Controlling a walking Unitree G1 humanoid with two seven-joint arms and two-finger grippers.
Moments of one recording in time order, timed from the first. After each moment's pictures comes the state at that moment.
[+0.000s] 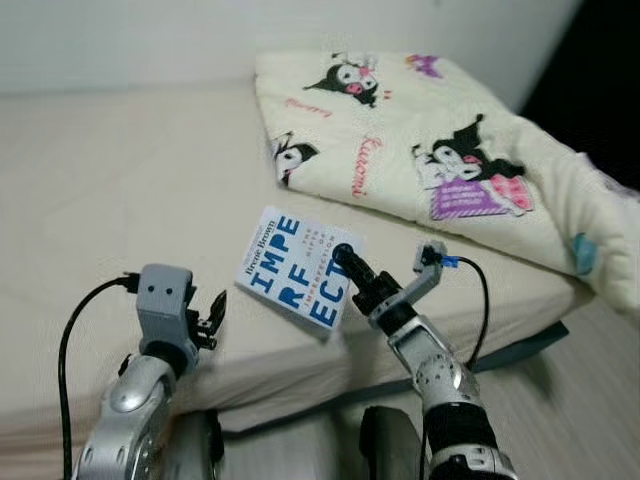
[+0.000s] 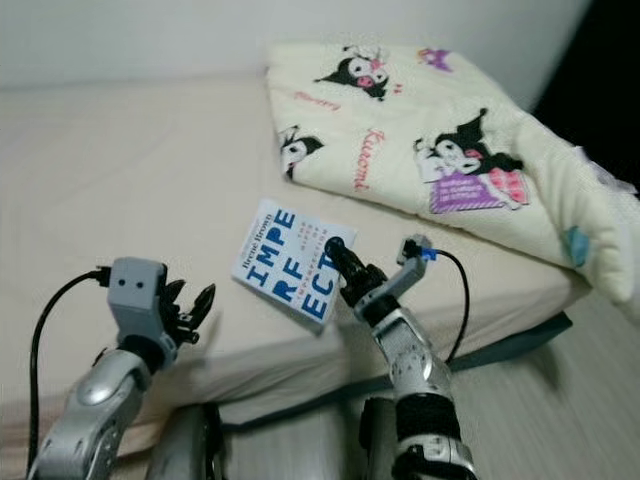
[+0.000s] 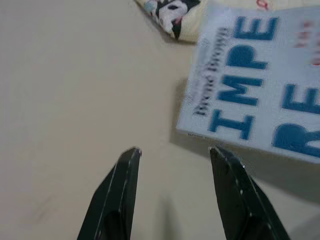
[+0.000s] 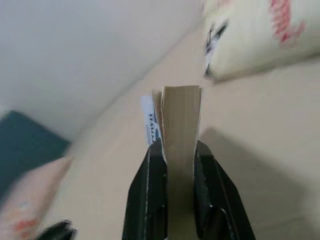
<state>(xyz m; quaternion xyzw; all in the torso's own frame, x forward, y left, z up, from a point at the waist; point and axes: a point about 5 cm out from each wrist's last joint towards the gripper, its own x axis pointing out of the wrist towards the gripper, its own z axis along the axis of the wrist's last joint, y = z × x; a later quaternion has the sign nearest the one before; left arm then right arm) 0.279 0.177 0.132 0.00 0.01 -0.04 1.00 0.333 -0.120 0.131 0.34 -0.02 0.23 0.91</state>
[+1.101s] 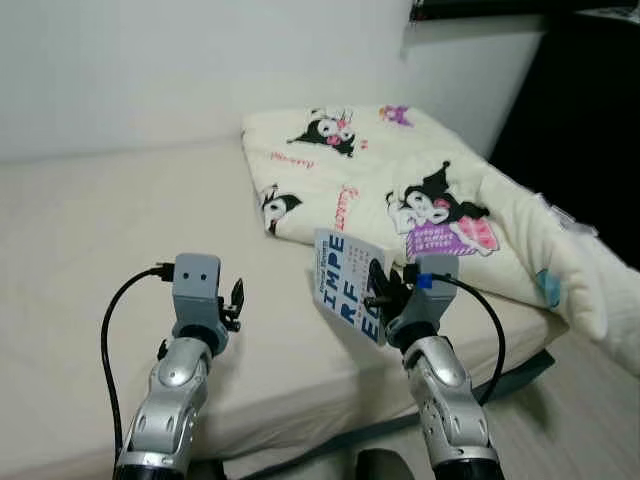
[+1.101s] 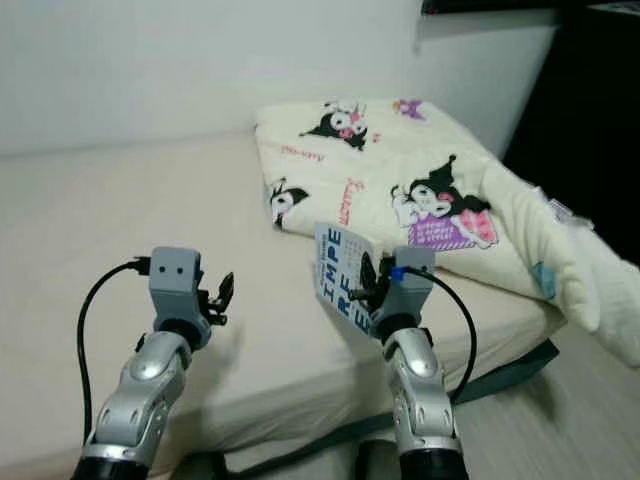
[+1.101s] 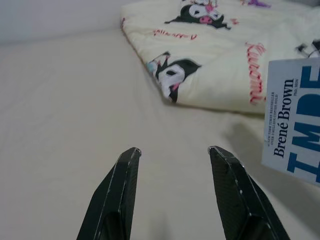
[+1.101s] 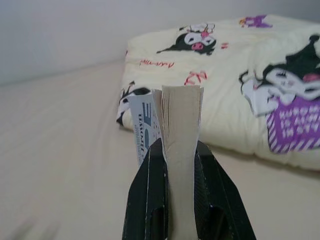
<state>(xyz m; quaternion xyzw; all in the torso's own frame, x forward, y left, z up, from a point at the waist) 0.301 0.153 0.124 -0.01 0.01 0.00 1.00 0.309 -0.122 0.125 0.07 -0.03 0.09 0.99</state>
